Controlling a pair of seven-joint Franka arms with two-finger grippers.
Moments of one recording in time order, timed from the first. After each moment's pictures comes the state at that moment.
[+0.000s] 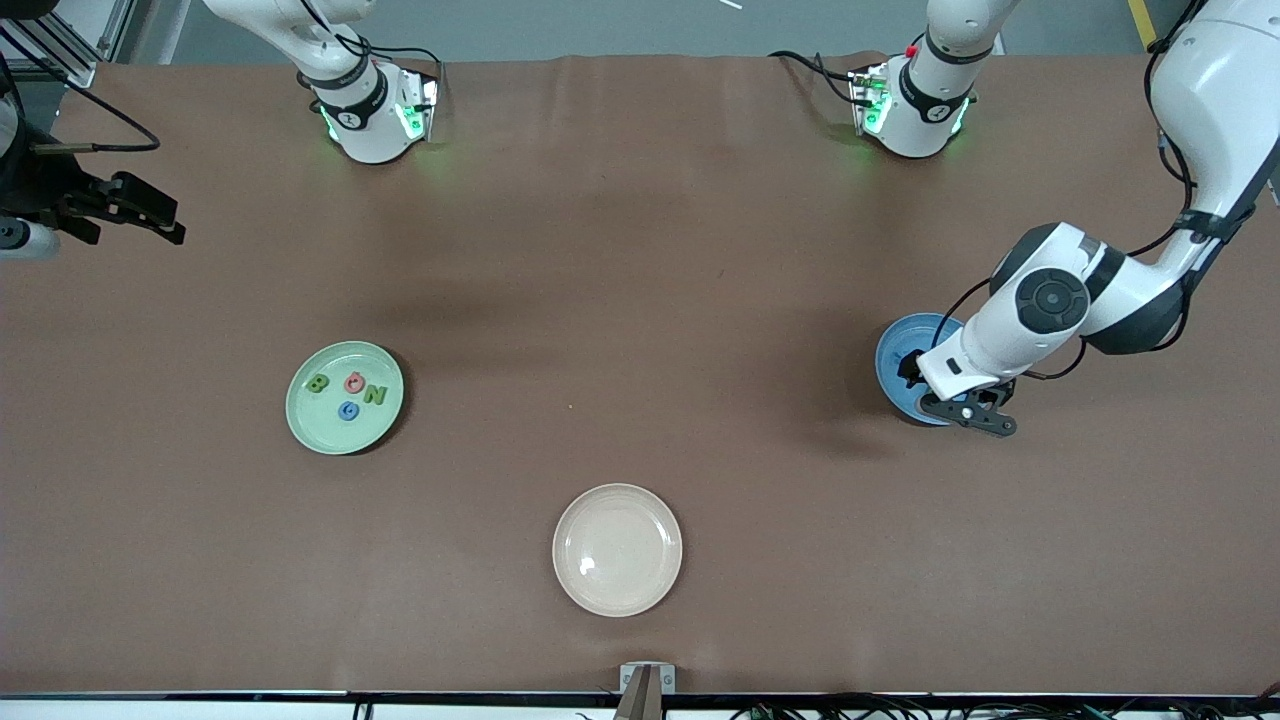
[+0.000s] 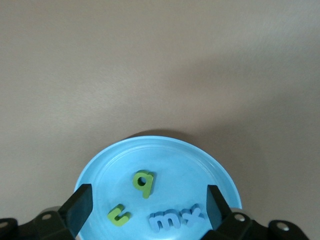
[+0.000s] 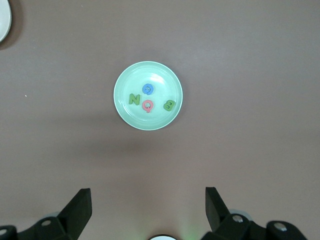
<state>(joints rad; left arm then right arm) 0.88 0.64 -1.10 -2.05 0.79 2.18 -0.34 0.00 -0.12 -0.02 -1.71 0.02 1.53 0.00</state>
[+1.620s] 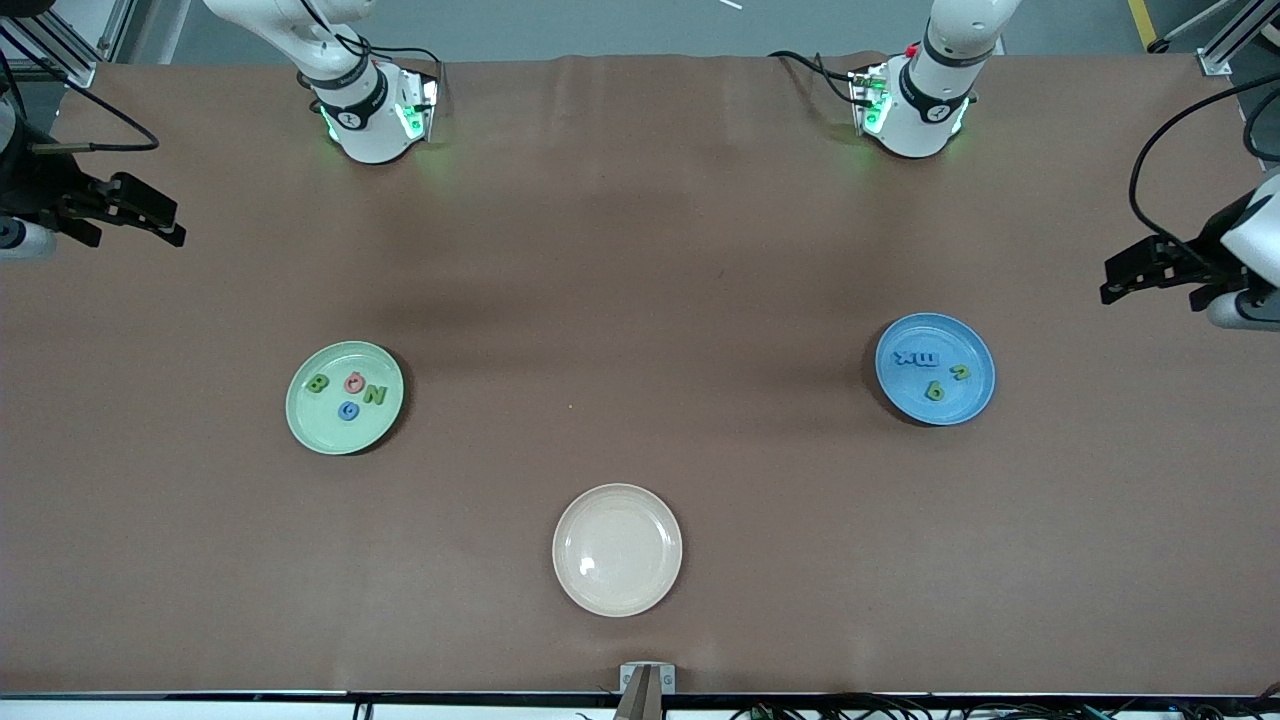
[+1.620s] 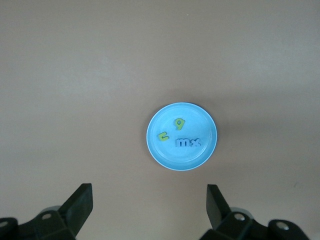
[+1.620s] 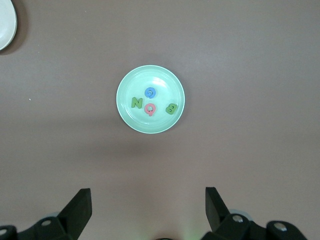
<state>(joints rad) 0.93 0.07 -0.94 -1.59 0.05 1.62 0.07 0.00 -0.12 -0.02 -1.71 0.02 1.54 0.00</state>
